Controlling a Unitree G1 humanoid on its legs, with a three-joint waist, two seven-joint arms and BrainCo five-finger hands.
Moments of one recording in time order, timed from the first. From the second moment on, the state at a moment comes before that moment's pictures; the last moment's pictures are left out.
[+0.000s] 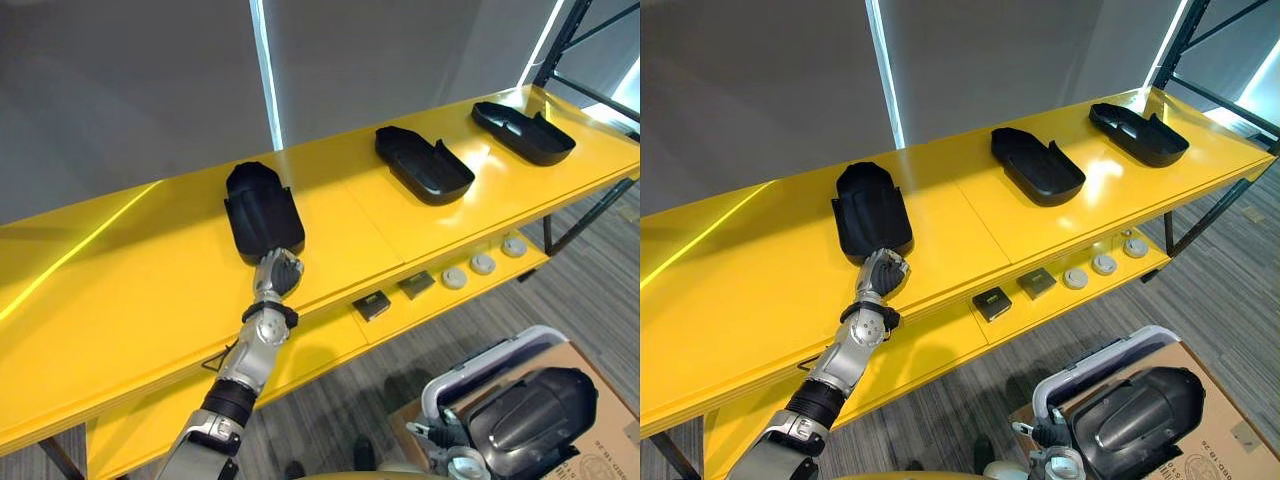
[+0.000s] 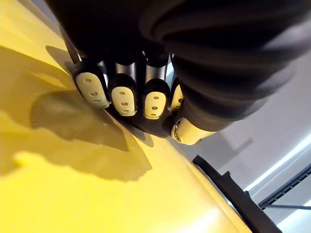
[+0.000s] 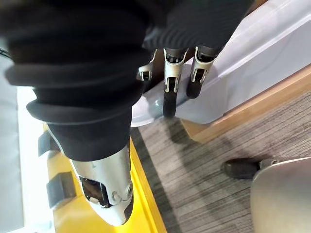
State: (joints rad) left arm -0.34 0.13 -0.22 0.40 0.54 0.06 0.33; right arm 0.10 -0.03 -0.15 0.92 -0.09 -0.05 -0.17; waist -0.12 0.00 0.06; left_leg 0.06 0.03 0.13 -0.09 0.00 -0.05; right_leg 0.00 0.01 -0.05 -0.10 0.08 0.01
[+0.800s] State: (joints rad) left arm 0.25 -0.01 0.52 -0.32 0.03 -0.13 0.61; right arm 0.13 -0.05 -0.23 0.95 -0.09 -0.02 -0.18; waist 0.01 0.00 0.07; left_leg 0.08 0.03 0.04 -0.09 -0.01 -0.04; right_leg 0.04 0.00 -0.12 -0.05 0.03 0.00
